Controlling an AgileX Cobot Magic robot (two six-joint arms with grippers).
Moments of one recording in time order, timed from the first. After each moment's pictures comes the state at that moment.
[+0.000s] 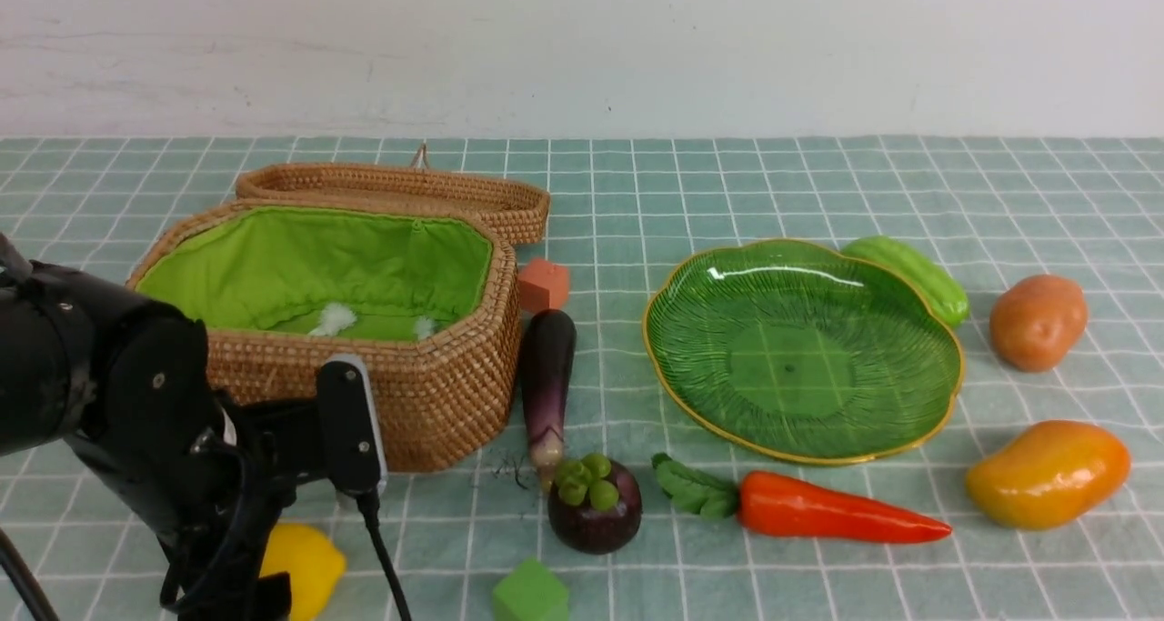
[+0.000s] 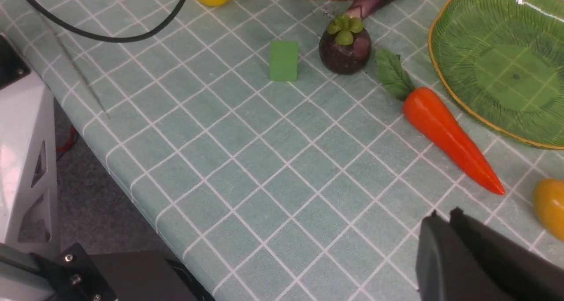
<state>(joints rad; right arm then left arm) 0.35 0.47 -0.95 0.39 1.27 -0.47 -0.32 1.53 -0.84 0.09 0.70 0.84</state>
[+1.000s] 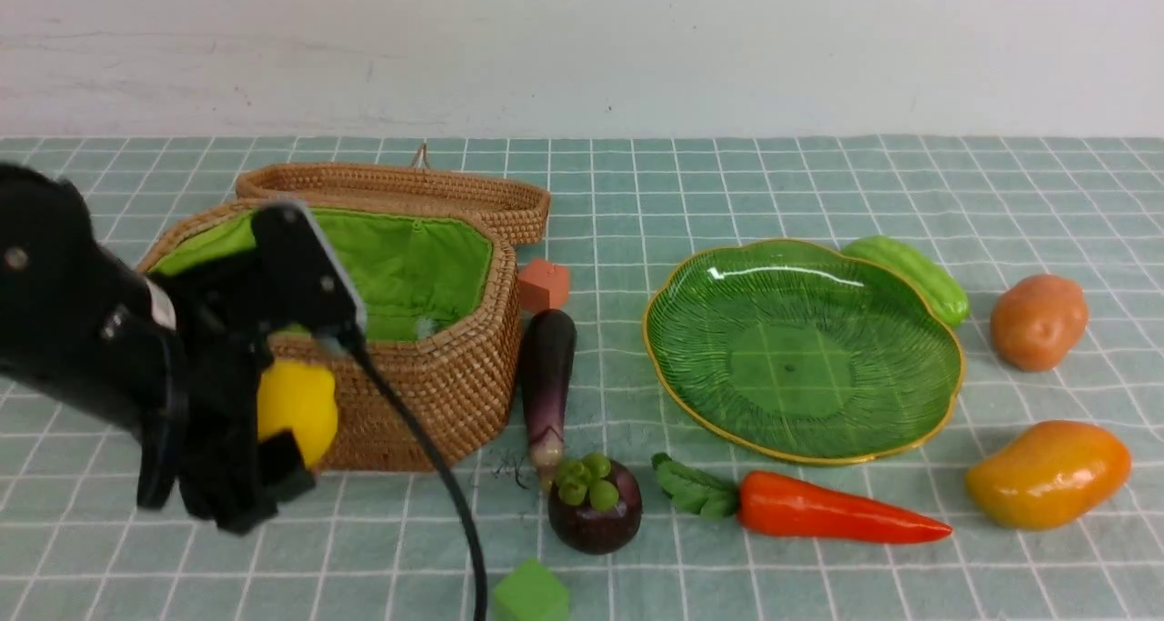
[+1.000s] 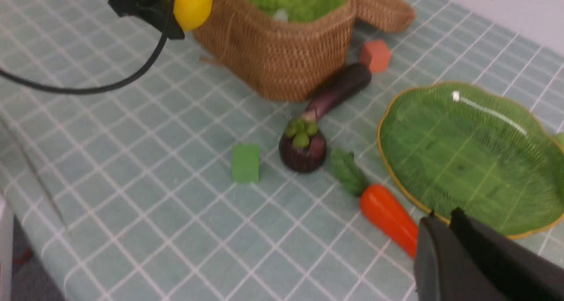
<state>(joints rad) 0.35 0.47 -0.95 0.39 1.02 -0.43 -0.33 1.31 -1.03 -0.02 0.80 0.69</state>
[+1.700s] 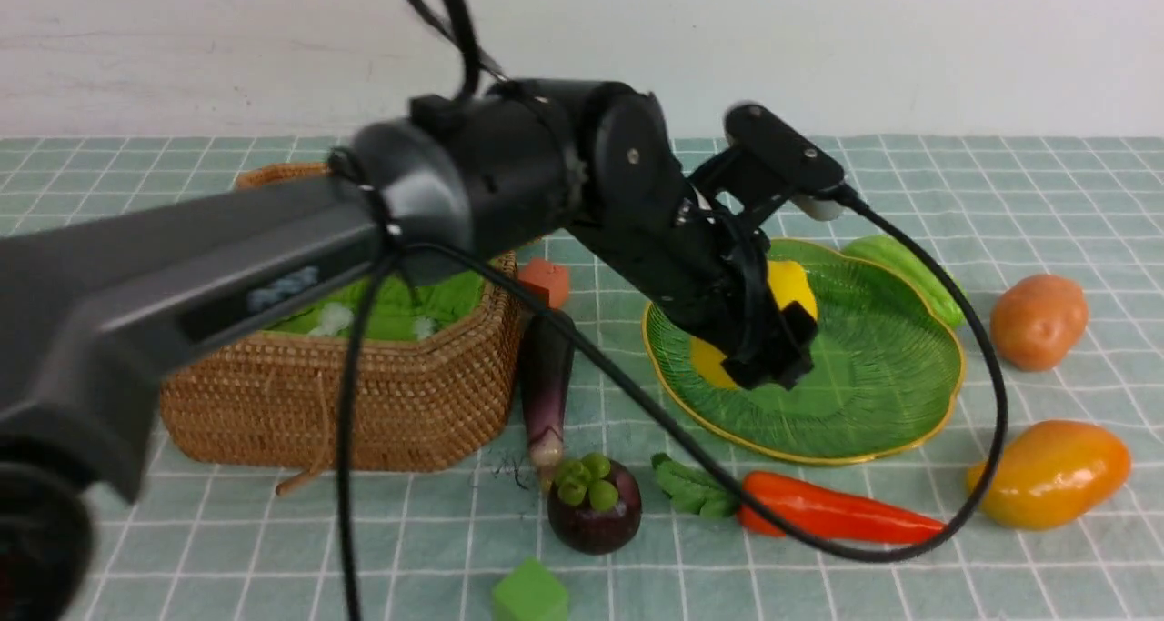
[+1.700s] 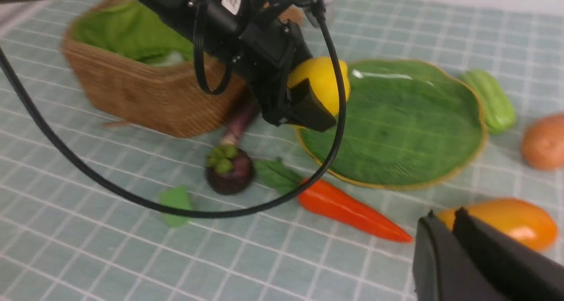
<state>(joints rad) 0.35 0.47 -0.95 0.12 1.02 0.00 -0.70 2.08 -1.81 -0.29 0.66 0.50</state>
